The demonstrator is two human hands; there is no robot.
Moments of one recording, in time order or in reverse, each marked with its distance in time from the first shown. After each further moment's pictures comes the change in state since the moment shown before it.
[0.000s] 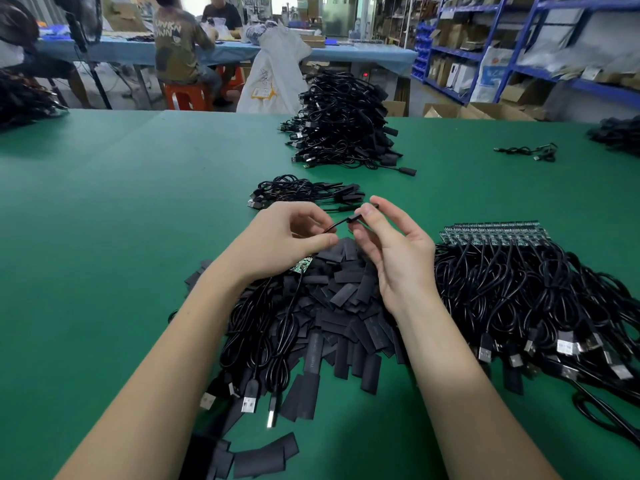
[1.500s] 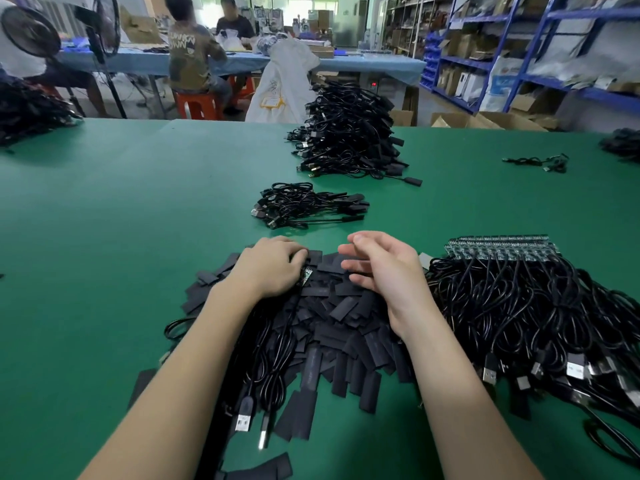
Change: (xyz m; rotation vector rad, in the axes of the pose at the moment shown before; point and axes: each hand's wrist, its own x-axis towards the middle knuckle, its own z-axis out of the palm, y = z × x) left_hand 0.027 -0.061 0.015 0.650 -0.080 -0.210; right_hand 0.006 0.005 -0.008 -0.448 -0.139 0.112
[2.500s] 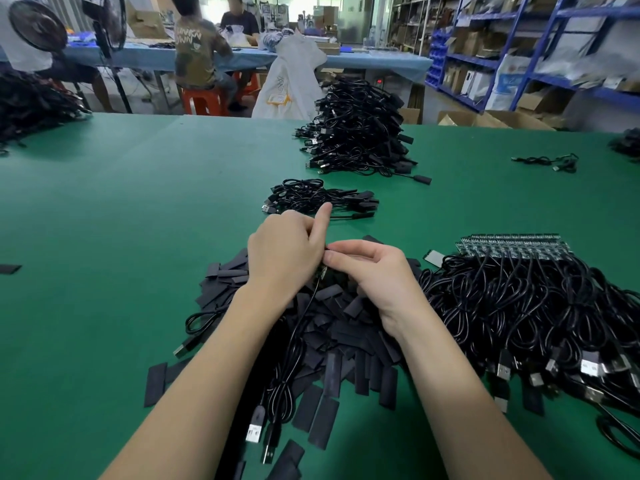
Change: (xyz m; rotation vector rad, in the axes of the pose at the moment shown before) left_hand -0.027 0.039 -0.017 -0.229 0.588 -0.057; right_hand -0.014 0.001 0.022 -0.088 -0.118 -0.019
